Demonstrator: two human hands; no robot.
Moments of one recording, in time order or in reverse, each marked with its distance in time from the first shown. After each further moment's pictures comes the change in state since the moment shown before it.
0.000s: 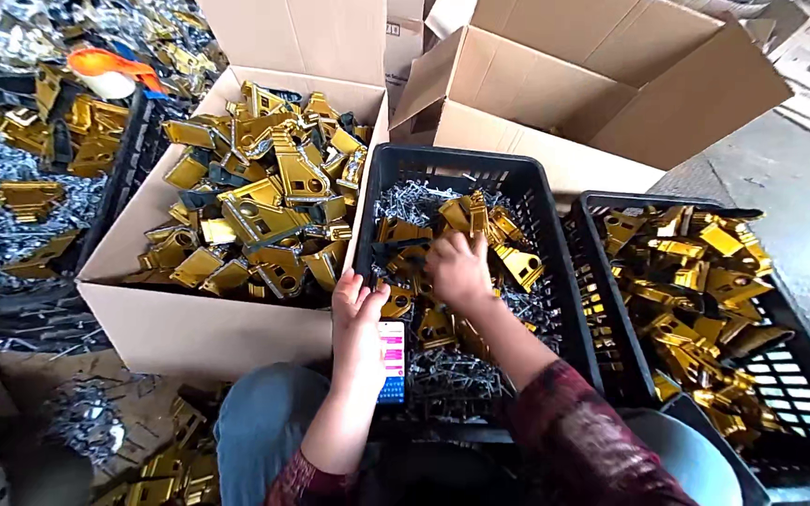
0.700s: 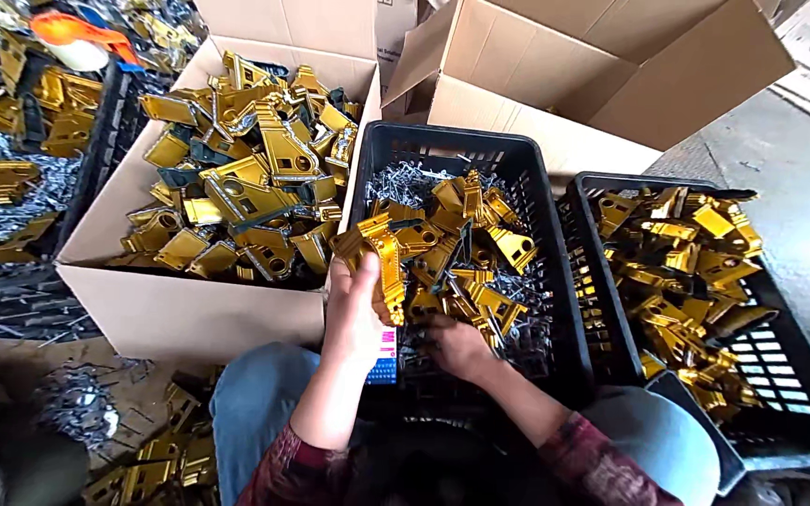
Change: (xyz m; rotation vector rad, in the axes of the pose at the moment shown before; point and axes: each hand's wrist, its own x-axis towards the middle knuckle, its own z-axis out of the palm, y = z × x) left_hand -0.005 0.005 0.002 -0.098 -0.258 0.044; right_hand -0.111 -0.013 0.040 0.284 -0.592 0.123
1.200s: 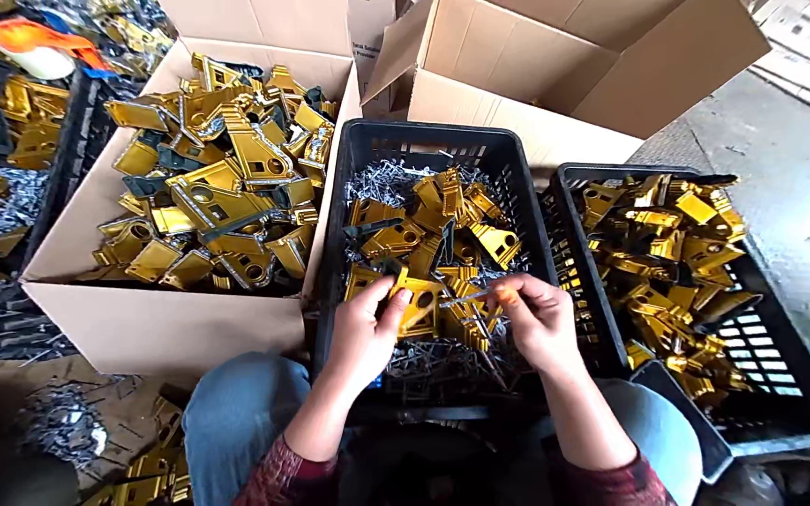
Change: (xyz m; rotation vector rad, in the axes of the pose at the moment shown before) left_hand -0.005 -0.028 0.002 0.881 -0.246 0.300; right_hand -0.071 0.039 -0.066 0.770 0.915 -0.422
